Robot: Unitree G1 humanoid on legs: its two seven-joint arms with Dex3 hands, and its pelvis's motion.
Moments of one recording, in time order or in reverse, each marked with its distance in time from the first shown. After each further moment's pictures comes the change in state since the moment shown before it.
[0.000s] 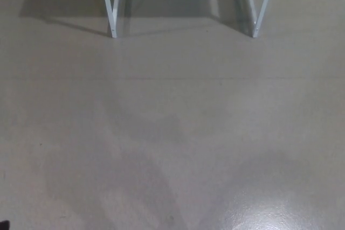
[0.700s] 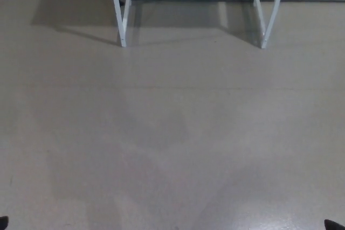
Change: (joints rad) left_arm 0.050 0.006 0.037 -0.059 -0.047 -0.029 -0.067; right_arm 0.012 0.010 -0.021 0.022 0.028 -0.161 -0.035
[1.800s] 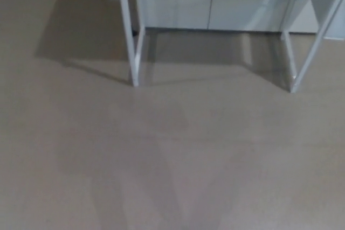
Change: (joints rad) left_arm 0.110 -0.059 -0.030 -0.003 0.013 -0.060 0.066; right_arm 0.104 0.005 0.077 0.033 -0.012 -0.064 -0.043
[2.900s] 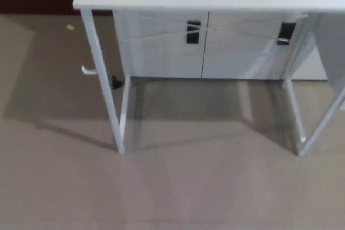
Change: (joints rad) left_arm 0.041 0.028 -0.122 0.142 0.146 -0.161 0.141; right_arm -0.019 0.003 0.070 0.060 -0.037 -0.056 -0.050
